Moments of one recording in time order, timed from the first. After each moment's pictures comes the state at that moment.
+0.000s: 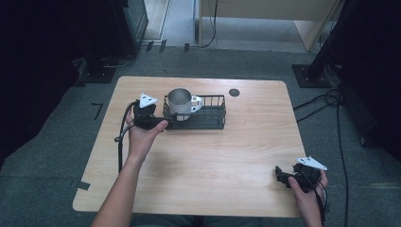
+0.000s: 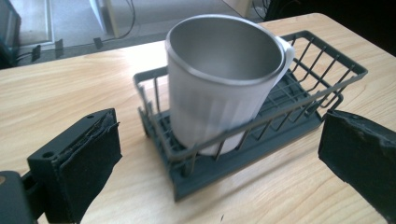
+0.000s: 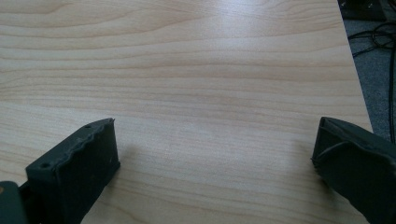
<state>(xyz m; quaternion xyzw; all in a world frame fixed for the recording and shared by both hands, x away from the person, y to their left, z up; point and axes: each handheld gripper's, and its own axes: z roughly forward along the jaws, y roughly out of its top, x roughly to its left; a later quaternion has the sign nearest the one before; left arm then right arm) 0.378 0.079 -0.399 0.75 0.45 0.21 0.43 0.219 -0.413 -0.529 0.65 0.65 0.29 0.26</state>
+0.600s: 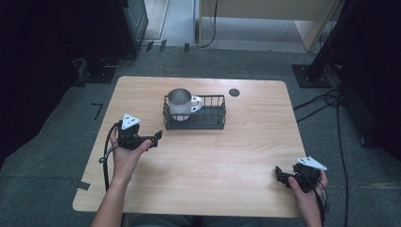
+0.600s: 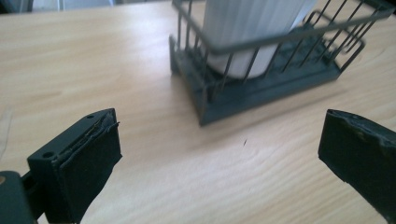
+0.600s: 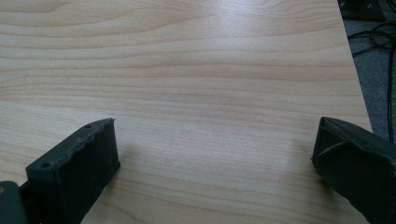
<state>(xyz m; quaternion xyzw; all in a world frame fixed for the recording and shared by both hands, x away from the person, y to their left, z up) 0.333 0.128 -0.437 0.75 0.48 0.21 0.41 0.219 -0.413 -0.529 0.65 0.65 0.29 0.26</state>
